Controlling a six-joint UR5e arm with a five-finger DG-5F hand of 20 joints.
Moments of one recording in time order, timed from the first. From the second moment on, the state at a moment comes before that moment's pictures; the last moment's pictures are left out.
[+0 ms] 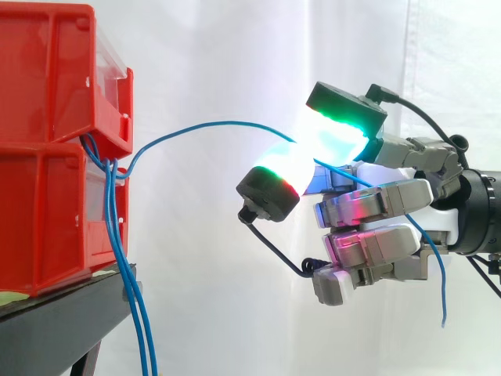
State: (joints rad) arm 0.01 -2.28 -1.23 -2.72 -1.67 0.01
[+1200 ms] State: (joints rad) arm 0.01 -2.28 -1.23 -2.72 -1.67 0.01
